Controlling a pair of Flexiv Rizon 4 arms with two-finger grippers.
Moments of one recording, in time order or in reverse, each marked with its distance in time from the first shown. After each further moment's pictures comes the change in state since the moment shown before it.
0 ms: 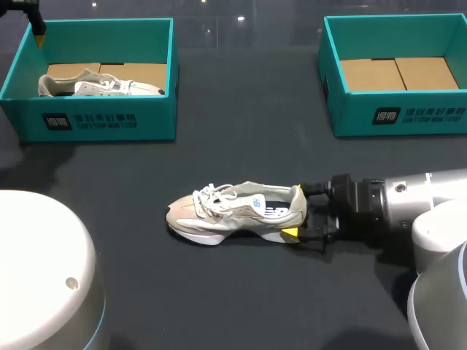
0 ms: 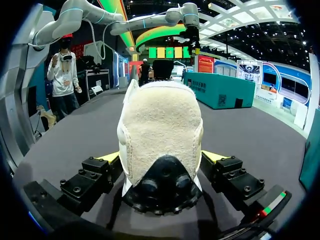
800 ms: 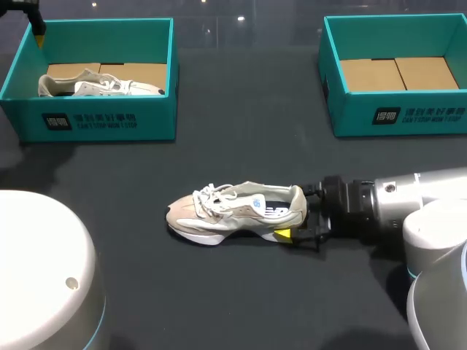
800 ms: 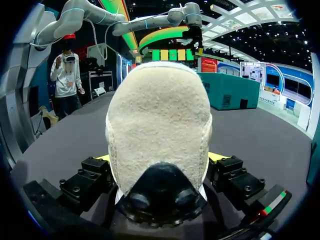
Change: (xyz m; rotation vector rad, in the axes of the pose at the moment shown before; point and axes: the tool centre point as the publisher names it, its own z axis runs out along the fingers) left arm 0.000 0.000 0.000 0.000 0.000 0.000; right arm -0.001 -0.003 0.018 -0.021 0.033 -0.005
